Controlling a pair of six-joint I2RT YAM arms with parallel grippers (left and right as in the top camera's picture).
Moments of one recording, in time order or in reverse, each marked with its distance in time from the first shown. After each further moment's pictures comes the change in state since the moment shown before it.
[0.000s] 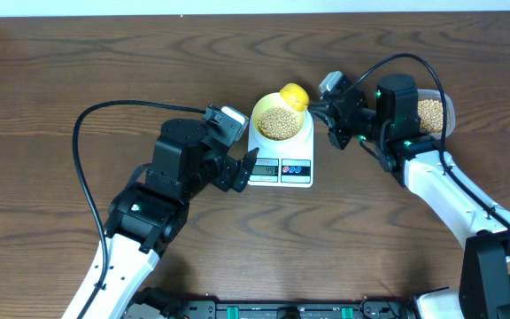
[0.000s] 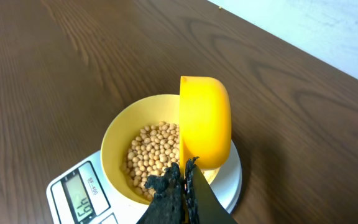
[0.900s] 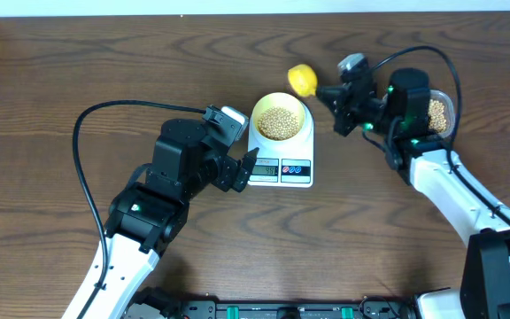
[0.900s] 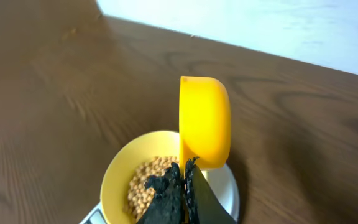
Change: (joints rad) left arm 0.000 0.000 0.000 0.000 0.000 0.000; right arm -0.052 0.000 0.000 0.150 0.000 0.333
